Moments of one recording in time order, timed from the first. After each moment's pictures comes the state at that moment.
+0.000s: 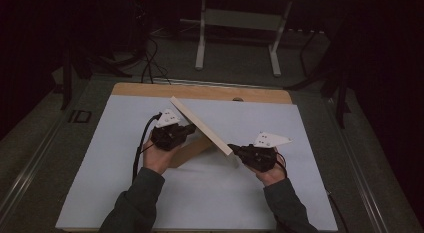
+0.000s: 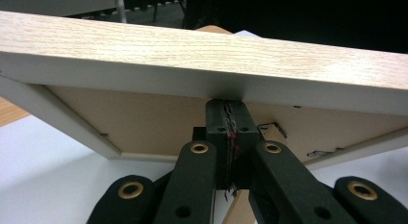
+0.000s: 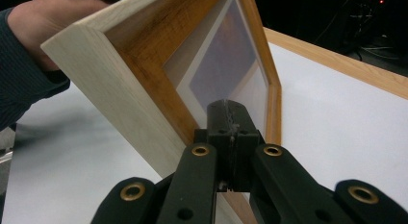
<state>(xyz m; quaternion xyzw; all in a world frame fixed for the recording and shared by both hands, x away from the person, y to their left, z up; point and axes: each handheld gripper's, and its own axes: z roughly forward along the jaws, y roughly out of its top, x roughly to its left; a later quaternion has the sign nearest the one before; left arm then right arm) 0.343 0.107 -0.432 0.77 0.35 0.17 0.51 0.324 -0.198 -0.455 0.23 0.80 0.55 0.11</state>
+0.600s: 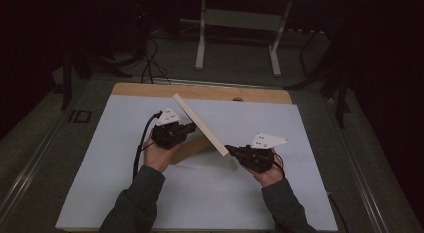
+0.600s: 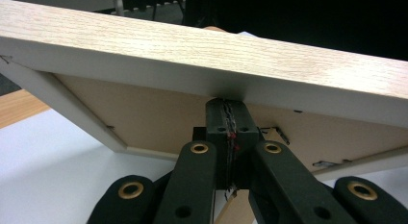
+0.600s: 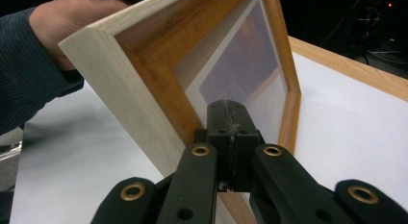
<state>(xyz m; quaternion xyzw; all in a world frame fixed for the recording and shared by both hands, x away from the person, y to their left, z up) 0.348 0.108 -0.433 0.77 0.35 0.17 0.51 0.321 -0.191 -0.453 0.22 0.80 0.55 0.10</state>
